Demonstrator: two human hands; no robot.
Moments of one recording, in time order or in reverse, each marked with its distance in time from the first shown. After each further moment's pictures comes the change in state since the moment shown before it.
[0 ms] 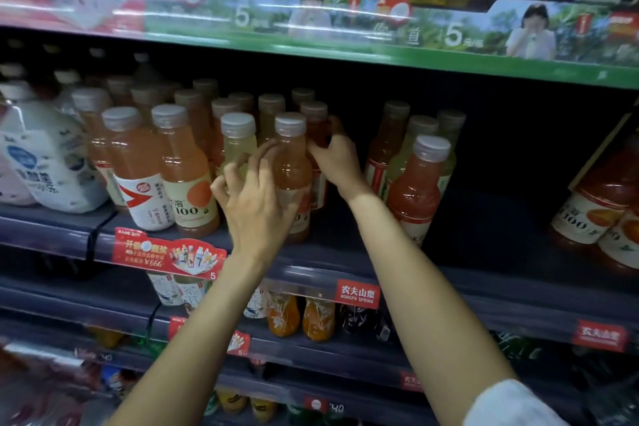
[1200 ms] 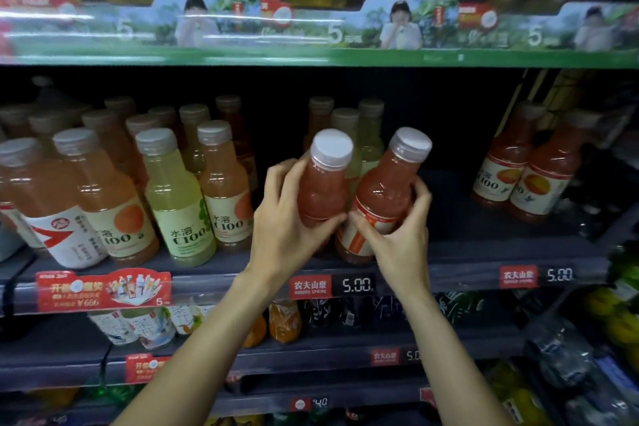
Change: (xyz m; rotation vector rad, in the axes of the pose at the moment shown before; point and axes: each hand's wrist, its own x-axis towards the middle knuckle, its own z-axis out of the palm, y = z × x) left_hand -0.012 0.094 -0.020 -0.773 -0.189 0.168; right_hand -0.151 0.059 -0.111 0.102 0.468 -0.003
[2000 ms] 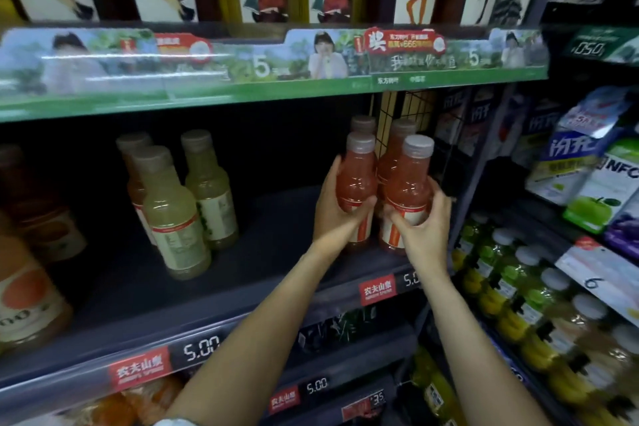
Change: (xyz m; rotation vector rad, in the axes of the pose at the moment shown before) left_hand 0.037 0.134 0.266 -0.830 -0.426 -0.396; right_hand 0.096 0.091 -0.227 -0.255 0.363 0.020
